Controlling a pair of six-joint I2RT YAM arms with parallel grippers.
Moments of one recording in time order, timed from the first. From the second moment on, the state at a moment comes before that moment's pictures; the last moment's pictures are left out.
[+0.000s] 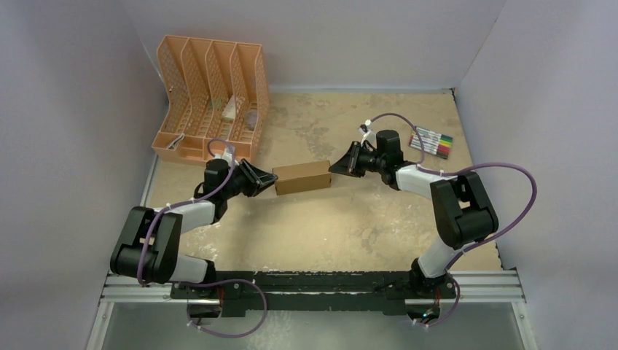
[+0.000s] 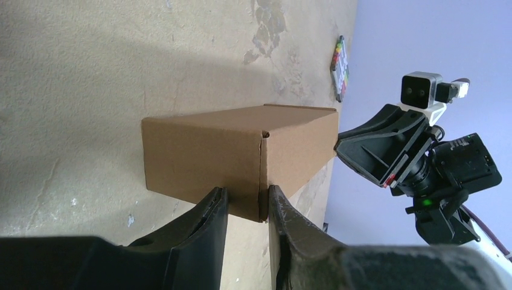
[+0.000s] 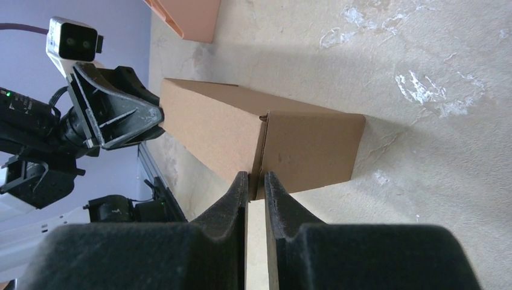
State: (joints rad) left arm -0.20 1.41 0.43 0.46 0.47 -1.05; right arm 0.30 1.67 0.82 0.25 -0.65 0.70
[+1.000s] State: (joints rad) left arm -0.20 1.11 0.53 -0.19 0.40 -0.82; right arm 0.30 1.45 0.75 -0.08 -0.61 0.56
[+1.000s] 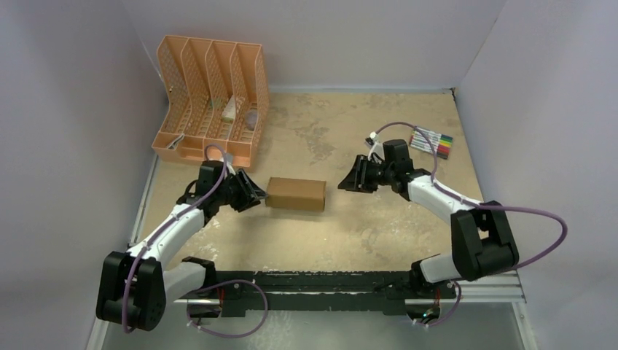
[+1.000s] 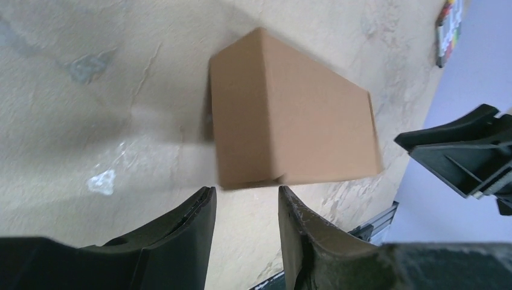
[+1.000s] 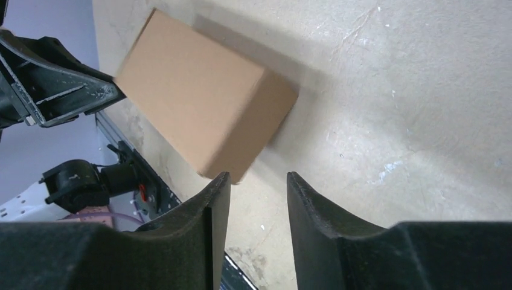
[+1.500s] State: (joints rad) left arm -0.20 0.98 0.66 -0.48 0.14 -0.72; right arm 0.29 1.23 0.83 -0.38 -0.27 0.40
